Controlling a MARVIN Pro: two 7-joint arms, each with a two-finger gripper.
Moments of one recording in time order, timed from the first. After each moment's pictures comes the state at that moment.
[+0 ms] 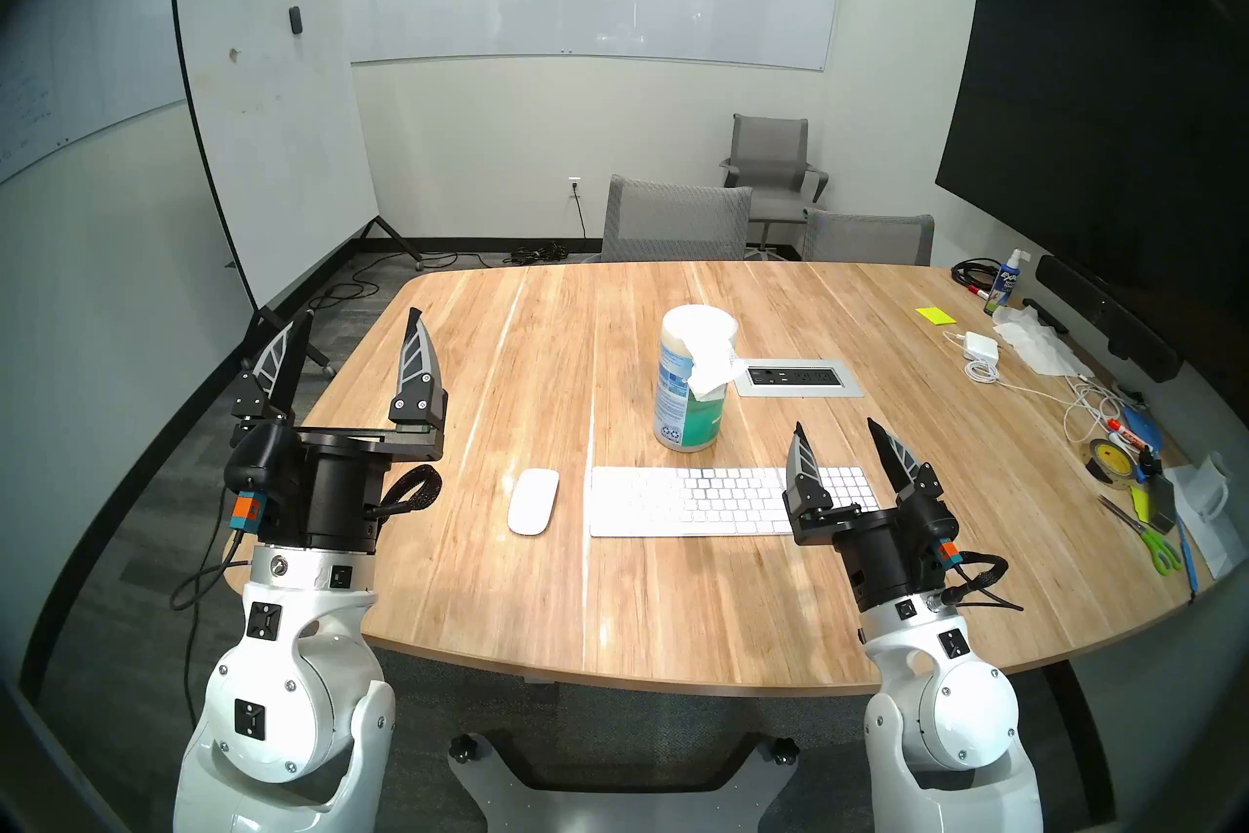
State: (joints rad) left arm 2.18 -1.45 -1.60 -2.38 -0.07 -0.37 0.09; right arm -2.14 -1.60 1.64 -2.15 0.06 -0.26 0.21
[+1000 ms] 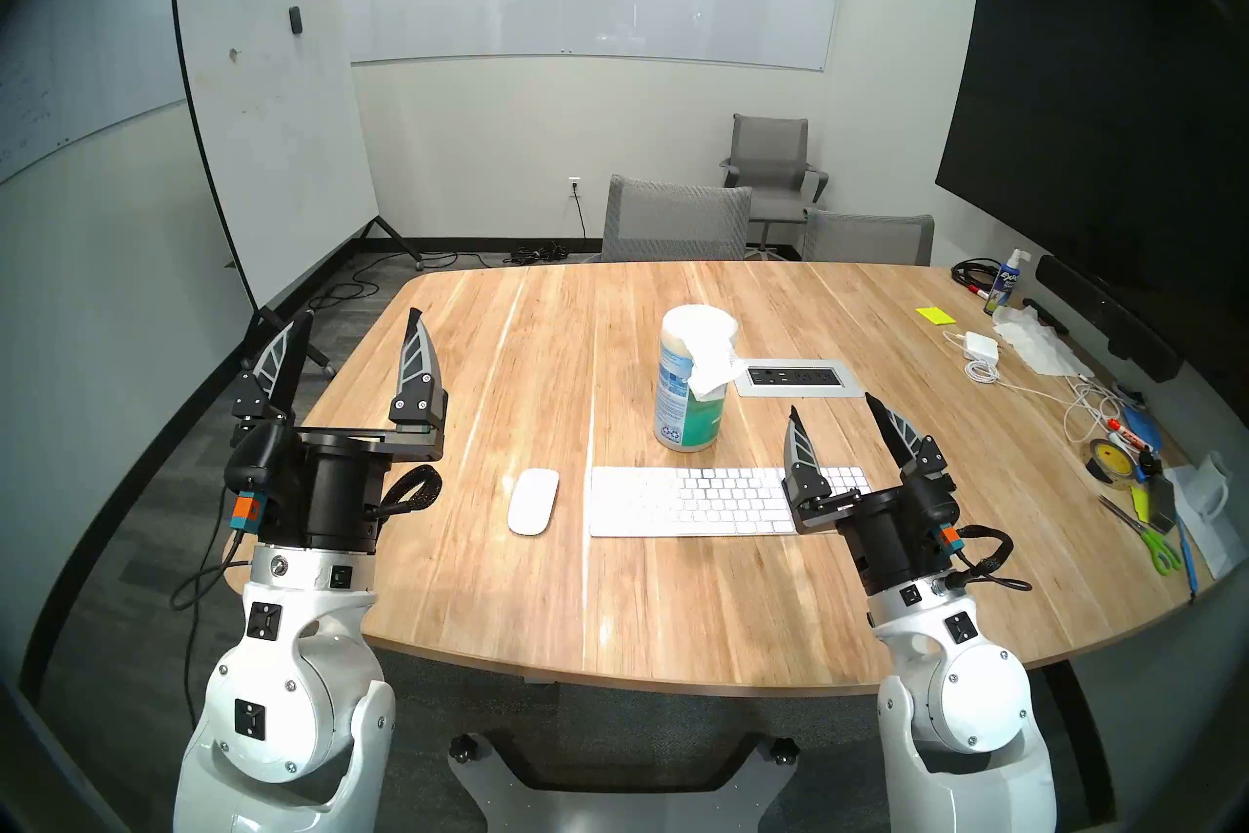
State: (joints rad) left arm 2.18 -1.45 -1.60 -2.38 -0.07 -0.37 0.09; right arm -2.10 -1.57 1.66 -2.16 0.01 -0.29 0.25
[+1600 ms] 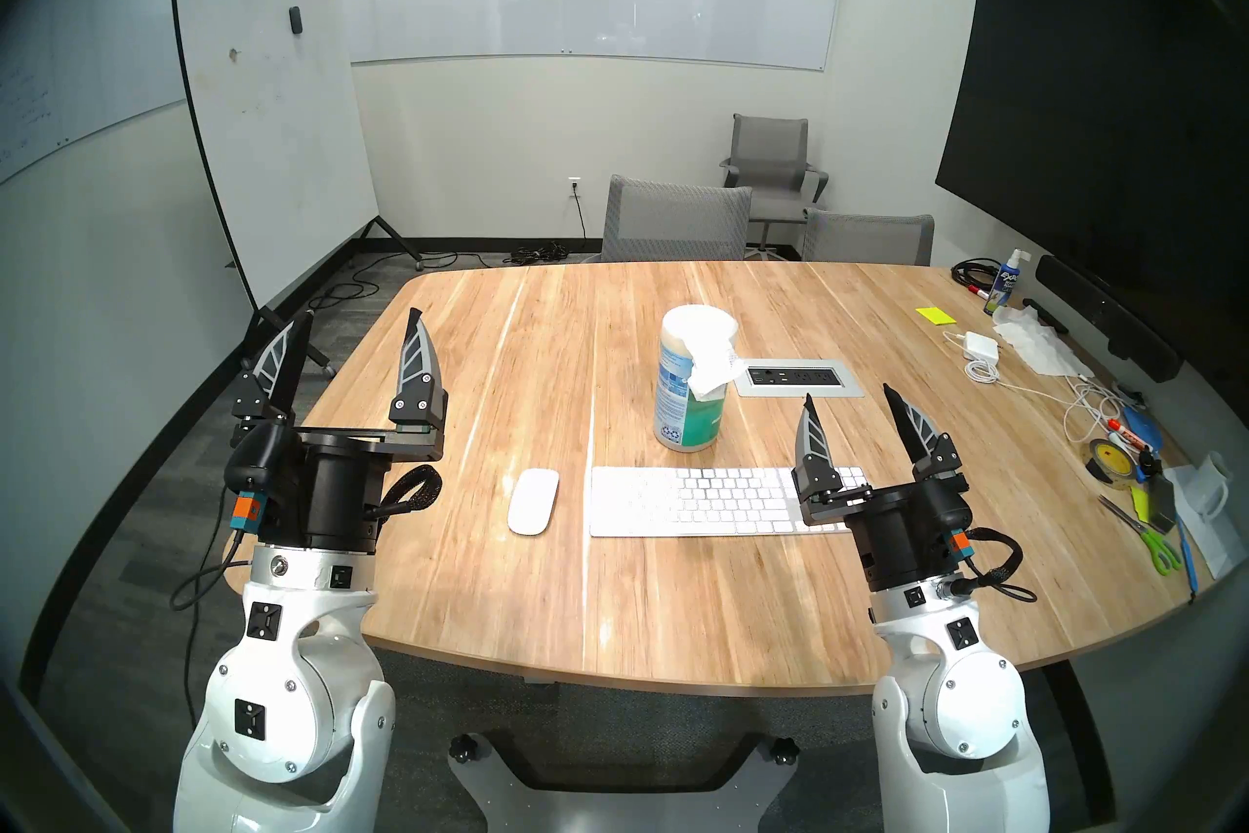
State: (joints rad) left arm 2.18 -1.45 -1.60 -2.38 -0.07 -0.37 0.09; right arm -2.10 -1.60 1.66 -2.14 0.01 -0.39 0.21
